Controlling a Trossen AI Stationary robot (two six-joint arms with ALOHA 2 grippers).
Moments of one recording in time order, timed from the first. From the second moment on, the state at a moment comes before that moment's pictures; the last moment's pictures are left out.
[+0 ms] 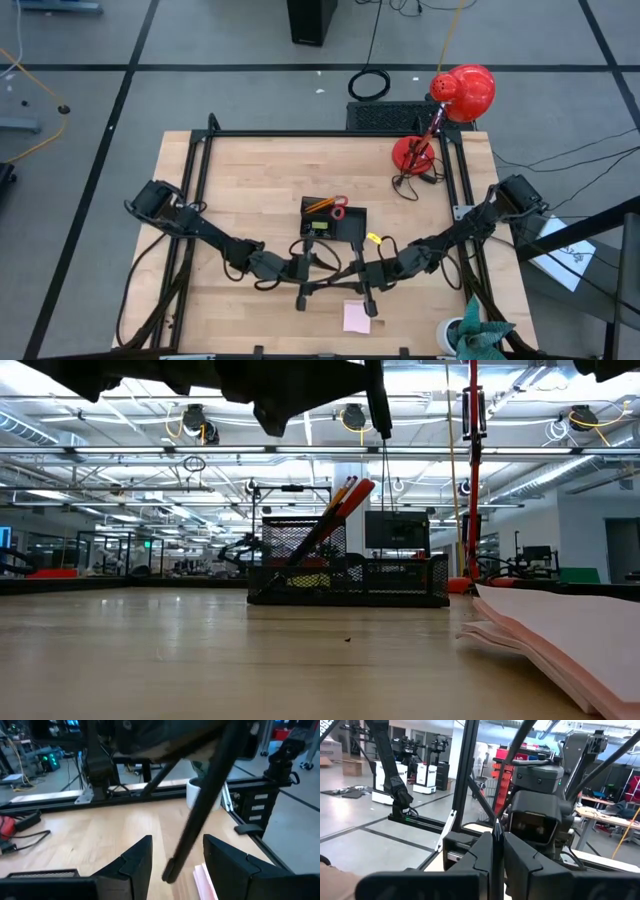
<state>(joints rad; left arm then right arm) -0.45 1.81 0.87 0.80 -0.31 0.00 0.51 1.67 0.77 1.00 0.28 -0.20</state>
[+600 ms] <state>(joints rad) -0.45 1.81 0.87 0.79 -0.31 0.05 0.50 1.67 0.77 1.02 0.28 -0.20</state>
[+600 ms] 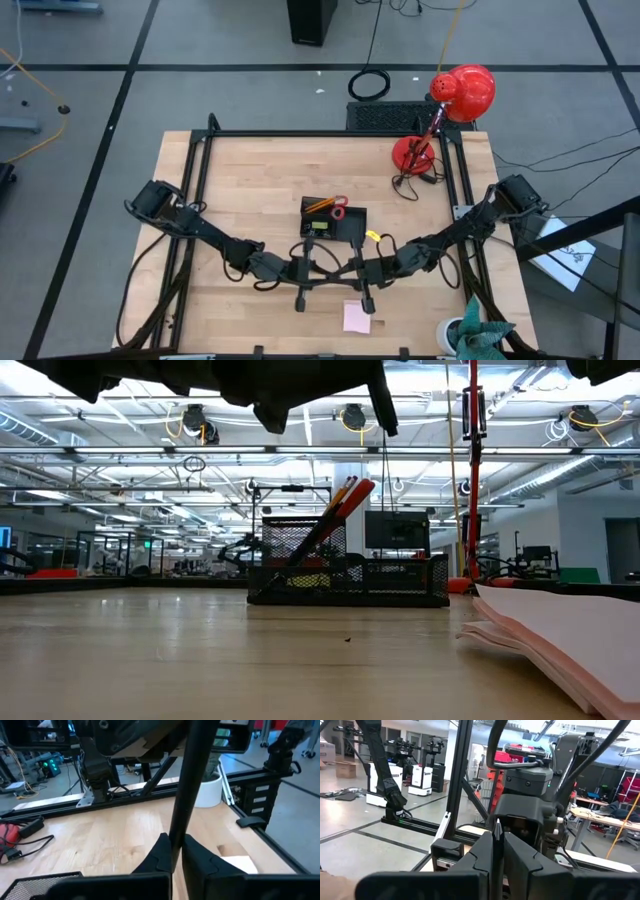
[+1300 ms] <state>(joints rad) -0.46 1.81 0.87 0.73 -0.31 0.04 0.50 1.68 0.77 0.86 0.28 -0.29</state>
